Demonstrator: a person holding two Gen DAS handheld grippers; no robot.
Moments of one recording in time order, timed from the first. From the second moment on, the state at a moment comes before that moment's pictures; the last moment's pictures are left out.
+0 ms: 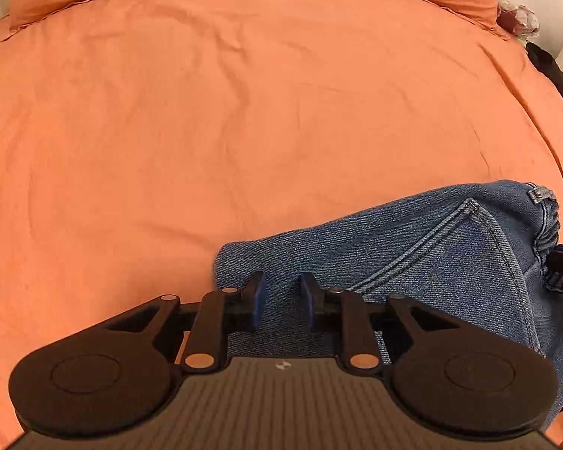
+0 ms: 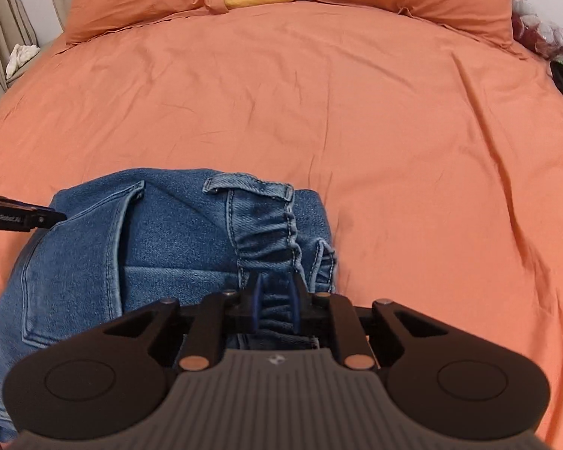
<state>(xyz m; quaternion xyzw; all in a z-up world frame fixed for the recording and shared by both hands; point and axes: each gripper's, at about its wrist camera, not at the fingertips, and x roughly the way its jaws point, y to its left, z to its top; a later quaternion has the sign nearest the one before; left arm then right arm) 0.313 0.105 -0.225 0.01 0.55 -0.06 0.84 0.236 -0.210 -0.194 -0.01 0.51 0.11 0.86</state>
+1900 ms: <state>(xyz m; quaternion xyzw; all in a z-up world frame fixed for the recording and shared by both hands) 0.212 0.148 -0.196 -0.15 0.54 -0.08 0.82 0.198 -0.315 -0.227 0.28 0.53 0.13 0.79</state>
